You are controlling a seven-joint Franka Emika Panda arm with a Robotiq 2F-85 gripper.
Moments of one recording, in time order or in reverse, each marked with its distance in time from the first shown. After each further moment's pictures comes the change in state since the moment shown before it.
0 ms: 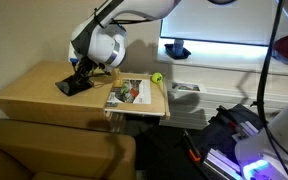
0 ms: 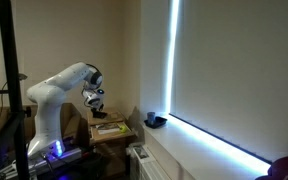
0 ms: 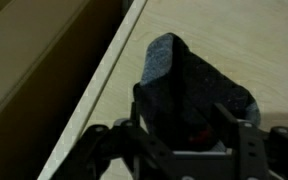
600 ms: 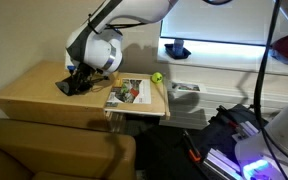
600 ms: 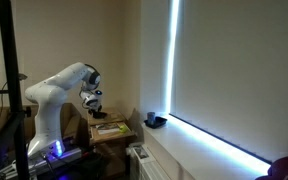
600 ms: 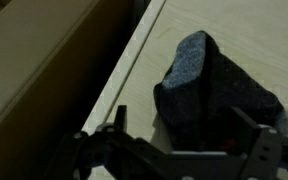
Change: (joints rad) arm 0.077 0.000 -0.054 0.005 0.036 0.000 -0.022
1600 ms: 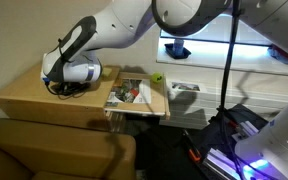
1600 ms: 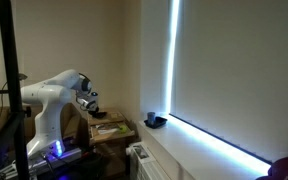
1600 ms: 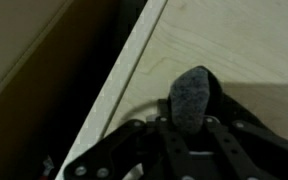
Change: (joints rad) arm 0.400 0.212 -0.358 0.471 -0.031 -0.154 0.256
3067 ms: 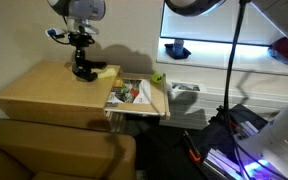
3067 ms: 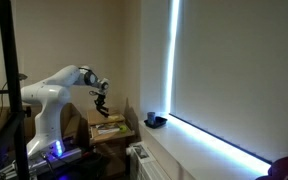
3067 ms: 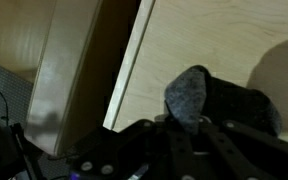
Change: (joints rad) arm -0.070 -0.128 -0.176 0.313 -0.144 -1.107 0.398
